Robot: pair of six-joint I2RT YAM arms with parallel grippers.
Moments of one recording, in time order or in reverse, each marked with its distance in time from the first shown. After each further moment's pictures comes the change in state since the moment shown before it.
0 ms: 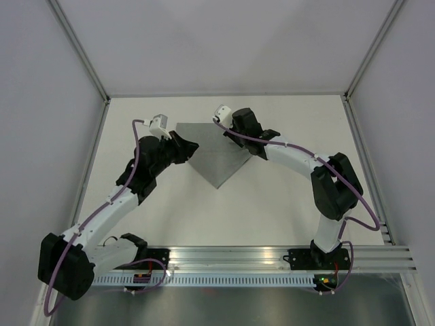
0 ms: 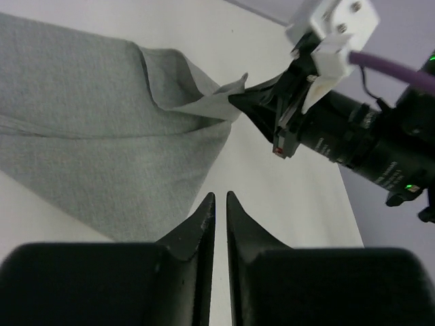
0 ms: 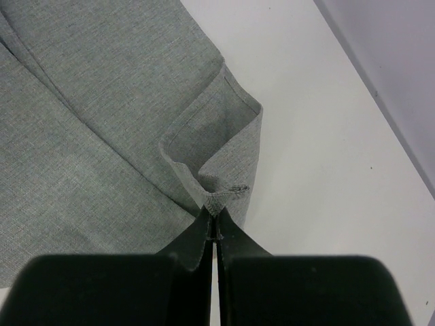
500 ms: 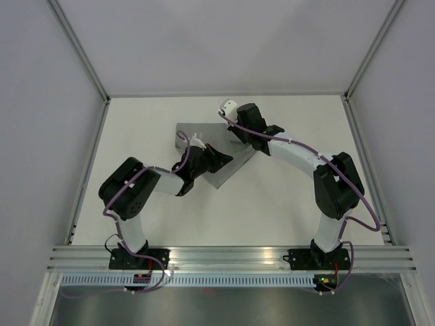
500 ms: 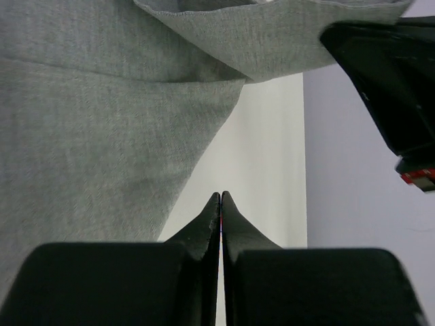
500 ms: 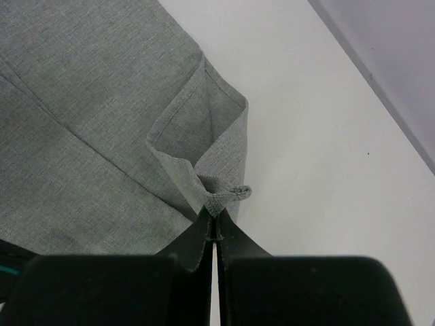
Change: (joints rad) left arm -0.150 0.723 -0.072 0.721 0.036 -0.427; right arm -0.035 0.000 0.029 -0.035 -0.008 0.048
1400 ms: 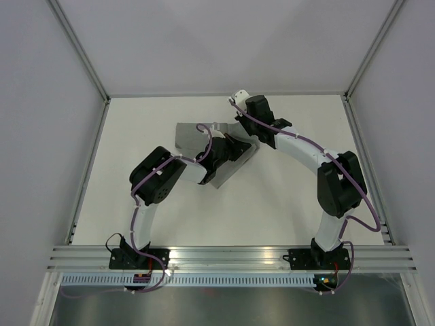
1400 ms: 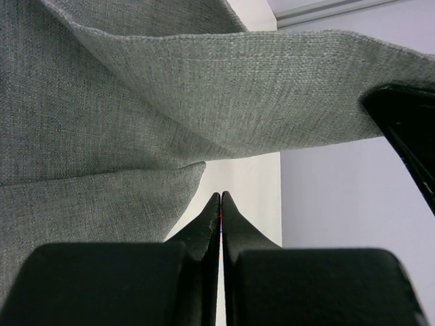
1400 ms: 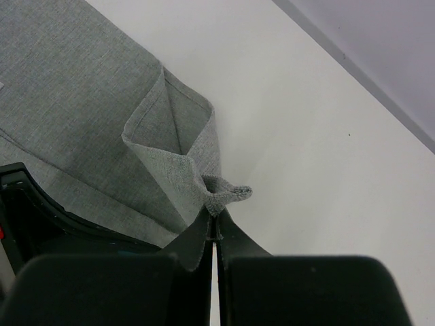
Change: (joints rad) left arm -0.103 0.360 0.391 0.045 -0.156 -0.141; right arm -0.074 0.000 0.057 -0.026 0.005 0.090
